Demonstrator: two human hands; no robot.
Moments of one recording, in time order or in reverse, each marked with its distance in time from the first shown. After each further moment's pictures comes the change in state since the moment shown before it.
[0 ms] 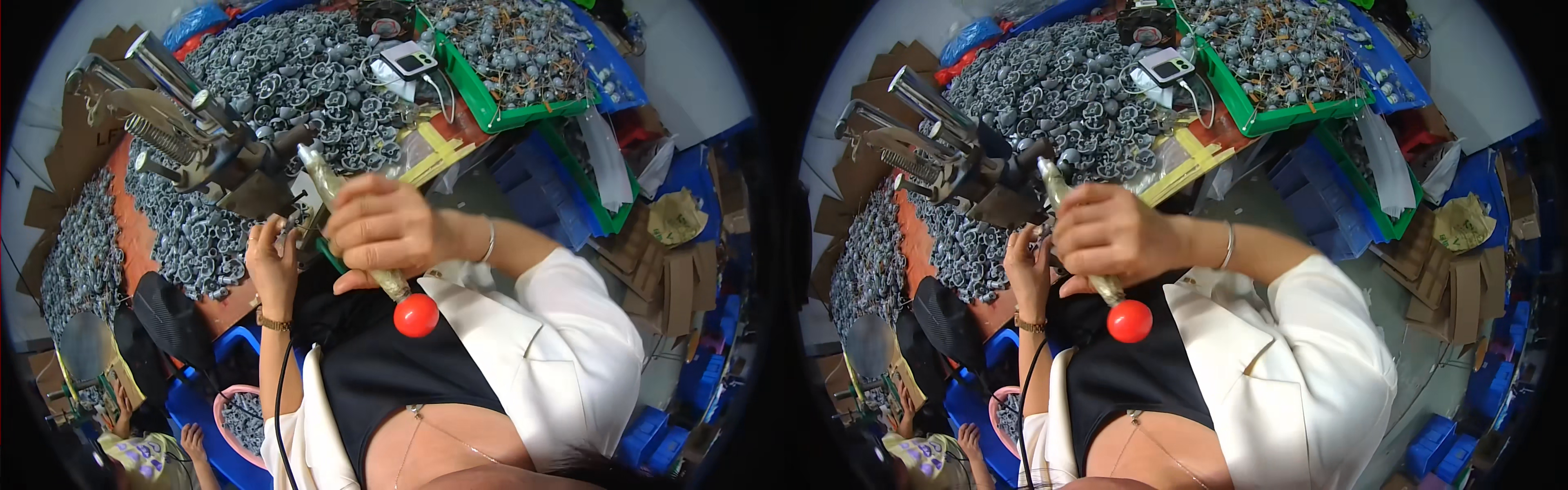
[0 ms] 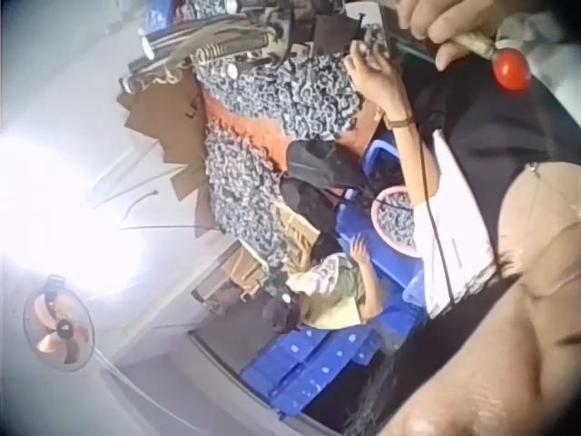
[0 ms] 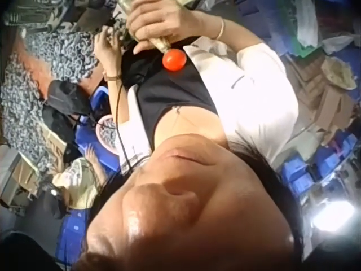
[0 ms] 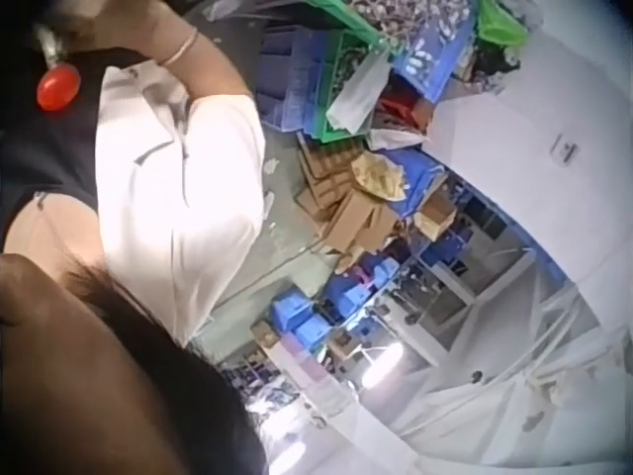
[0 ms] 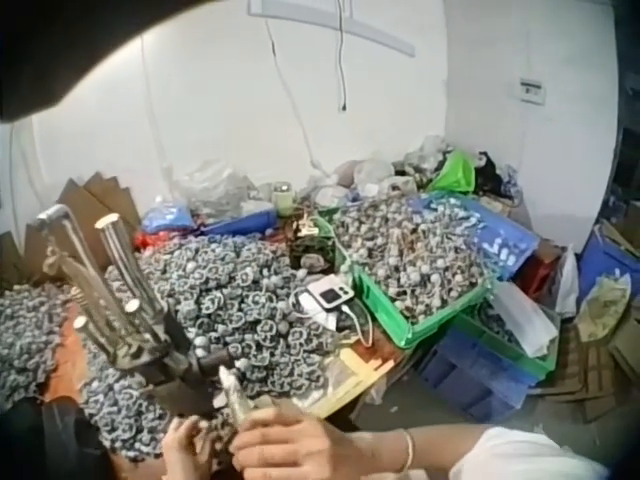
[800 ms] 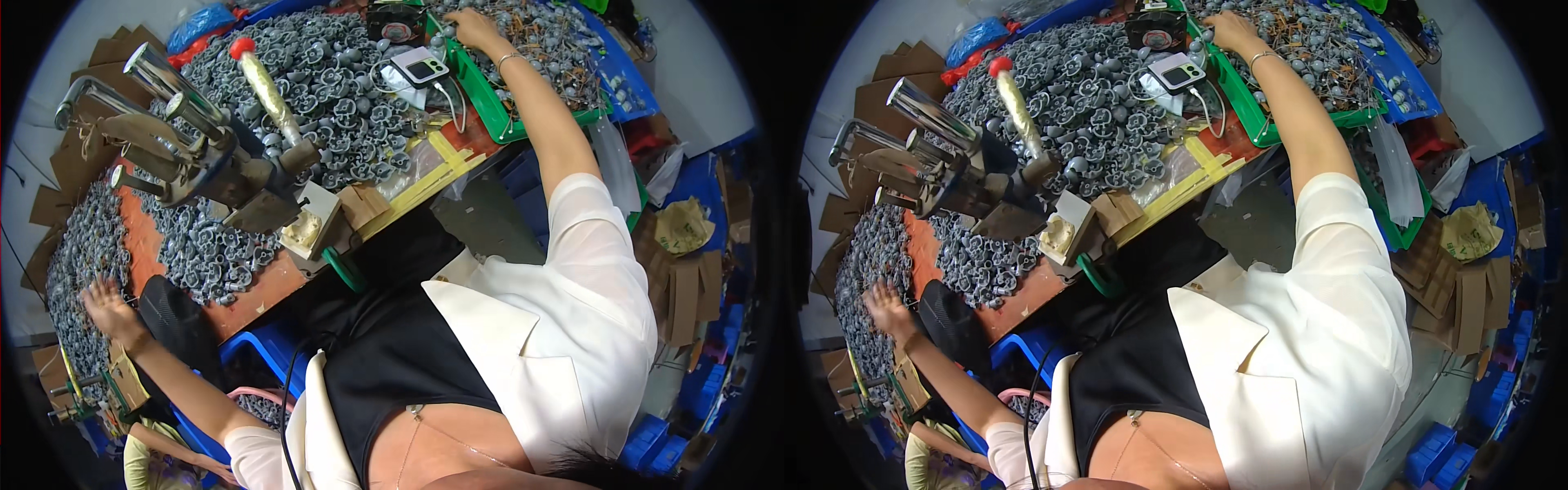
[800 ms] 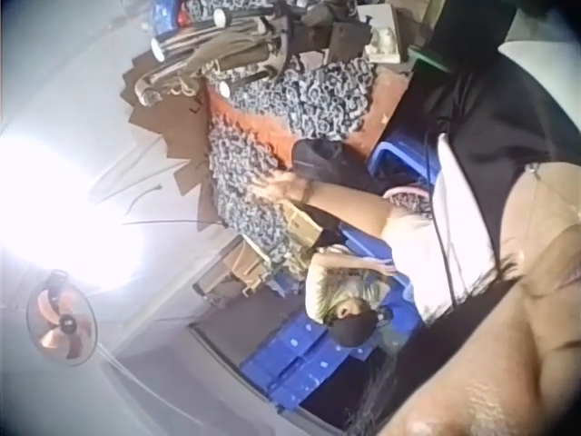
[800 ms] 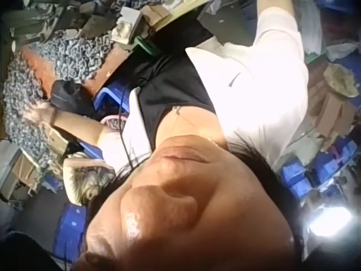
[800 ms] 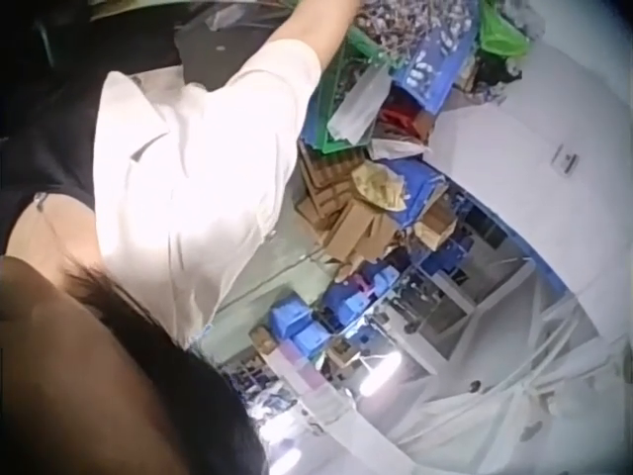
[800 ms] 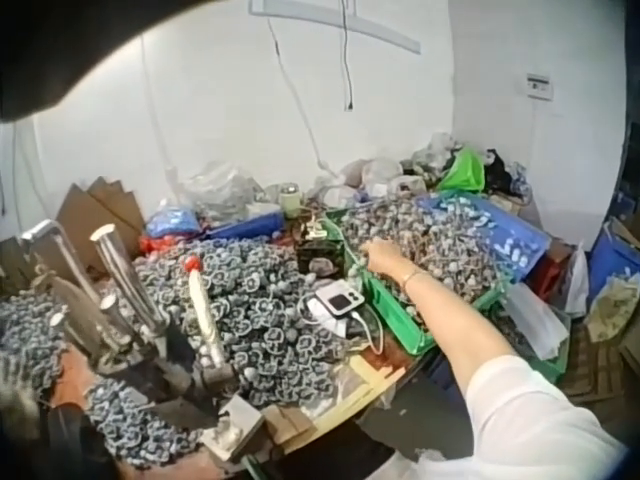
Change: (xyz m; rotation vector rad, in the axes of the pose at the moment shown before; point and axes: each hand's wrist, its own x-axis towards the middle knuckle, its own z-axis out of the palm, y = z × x) left_hand 0.076 -0.172 -0.258 -0.735 0.807 -0.509; right_hand -0.118 0.328 -0.200 -1.165 -0.451 1.055
